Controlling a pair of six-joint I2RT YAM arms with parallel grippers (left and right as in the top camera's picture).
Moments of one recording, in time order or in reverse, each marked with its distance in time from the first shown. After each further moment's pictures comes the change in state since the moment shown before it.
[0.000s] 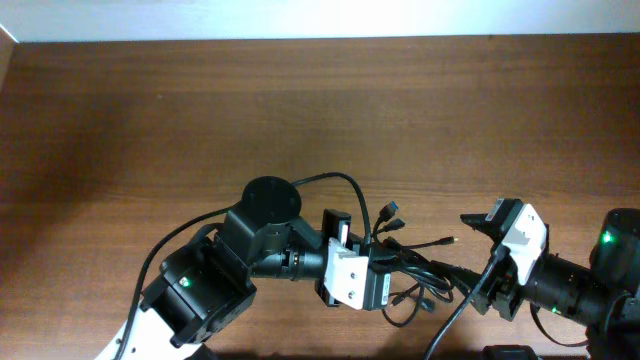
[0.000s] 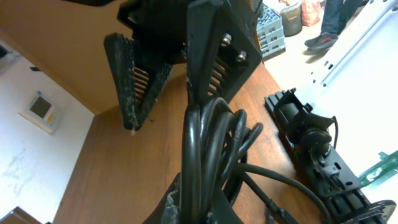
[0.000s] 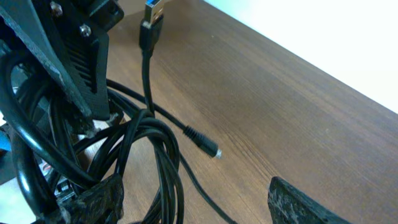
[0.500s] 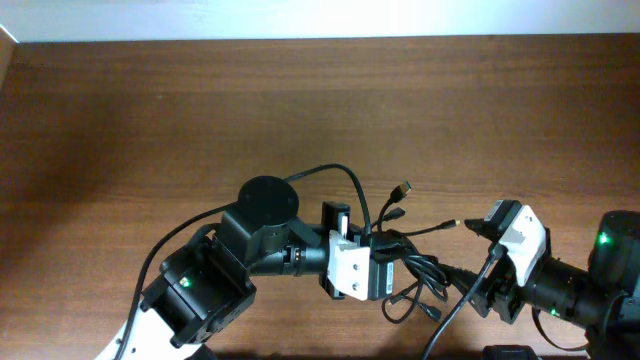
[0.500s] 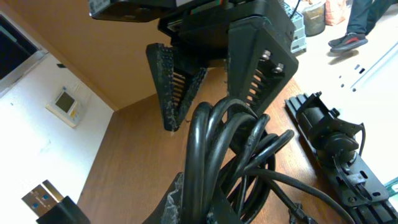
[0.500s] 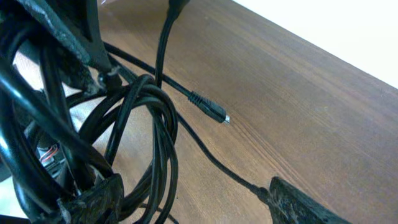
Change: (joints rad) left arm -0.002 0.000 0.000 0.062 -0.068 -0.043; right arm 0.000 0.000 0.000 -0.056 0.056 0.000
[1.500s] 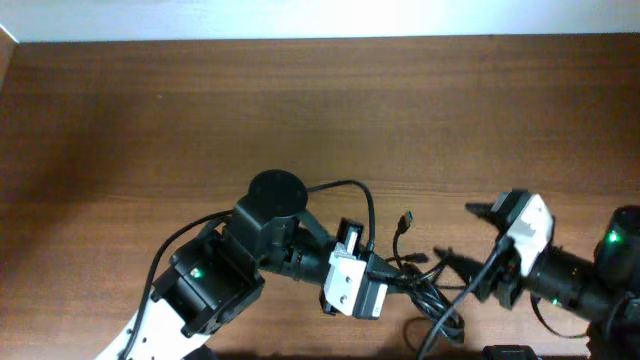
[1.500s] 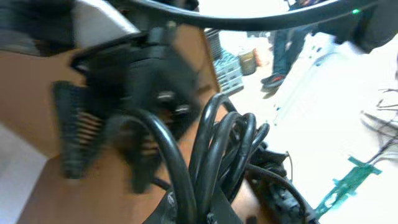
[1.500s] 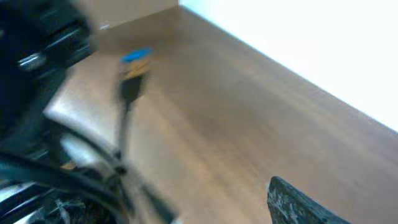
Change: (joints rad) left arm 0.000 0.035 0.000 0.008 0.320 -0.026; right arm 0.000 0.000 0.000 0.156 -0.013 0.078
